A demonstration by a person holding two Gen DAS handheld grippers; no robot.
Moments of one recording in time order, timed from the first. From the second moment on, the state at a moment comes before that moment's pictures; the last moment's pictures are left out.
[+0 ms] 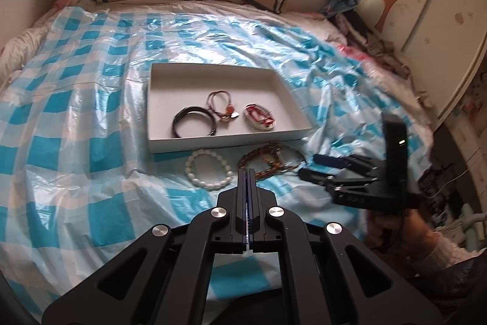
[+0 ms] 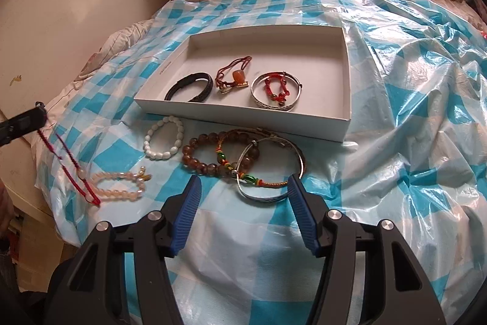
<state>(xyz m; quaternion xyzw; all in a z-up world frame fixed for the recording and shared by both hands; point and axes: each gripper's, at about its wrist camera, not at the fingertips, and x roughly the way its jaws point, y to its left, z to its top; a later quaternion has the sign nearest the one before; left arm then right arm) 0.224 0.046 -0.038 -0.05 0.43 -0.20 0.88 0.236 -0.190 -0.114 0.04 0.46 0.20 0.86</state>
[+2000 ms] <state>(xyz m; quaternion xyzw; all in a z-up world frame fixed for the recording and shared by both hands) 0.218 0.035 -0.031 -0.09 0.40 -0.22 0.89 0.214 -0.199 -0.073 0.14 0.41 0.30 0.85</state>
